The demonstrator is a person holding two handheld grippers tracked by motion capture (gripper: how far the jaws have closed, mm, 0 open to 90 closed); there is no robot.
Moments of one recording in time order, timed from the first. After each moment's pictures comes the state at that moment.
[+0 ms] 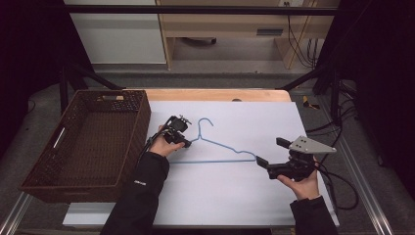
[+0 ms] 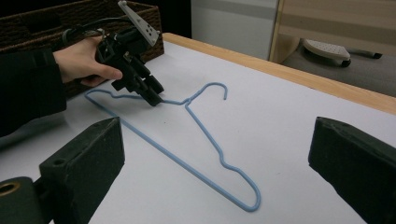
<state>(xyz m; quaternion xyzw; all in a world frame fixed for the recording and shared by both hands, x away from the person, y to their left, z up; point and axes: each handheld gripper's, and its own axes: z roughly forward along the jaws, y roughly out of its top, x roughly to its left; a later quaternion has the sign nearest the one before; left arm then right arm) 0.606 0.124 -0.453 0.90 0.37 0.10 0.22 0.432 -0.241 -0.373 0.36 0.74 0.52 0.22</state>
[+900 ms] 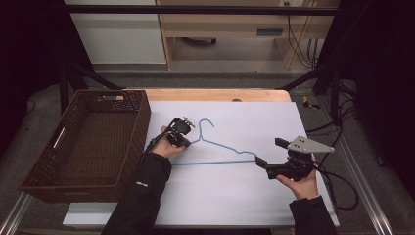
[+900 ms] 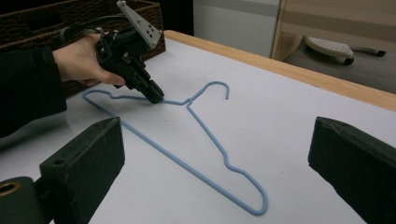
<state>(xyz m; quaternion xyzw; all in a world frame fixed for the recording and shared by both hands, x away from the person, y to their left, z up) 0.597 0.113 -0.451 0.91 0.33 0.11 0.20 0.433 -0.239 -0.374 0.36 0.75 0.52 0.22</state>
